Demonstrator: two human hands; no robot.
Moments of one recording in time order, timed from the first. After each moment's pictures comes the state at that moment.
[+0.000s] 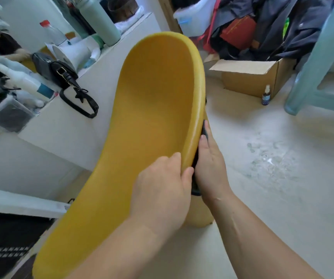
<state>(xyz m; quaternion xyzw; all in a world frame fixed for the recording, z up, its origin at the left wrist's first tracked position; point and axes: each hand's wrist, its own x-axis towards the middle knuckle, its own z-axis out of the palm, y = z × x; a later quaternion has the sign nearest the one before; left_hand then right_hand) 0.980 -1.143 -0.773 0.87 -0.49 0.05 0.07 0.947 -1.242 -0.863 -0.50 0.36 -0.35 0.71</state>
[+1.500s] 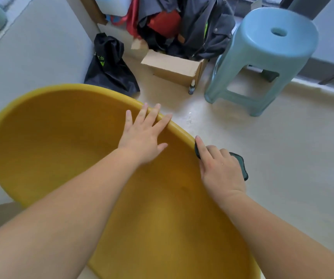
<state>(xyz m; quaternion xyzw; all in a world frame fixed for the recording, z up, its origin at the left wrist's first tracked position) 1.151 -1.353 -0.742 0.70 -0.70 -0.09 -0.11 0.913 -1.341 -0.774 -0.85 0.51 -0.05 0.09</state>
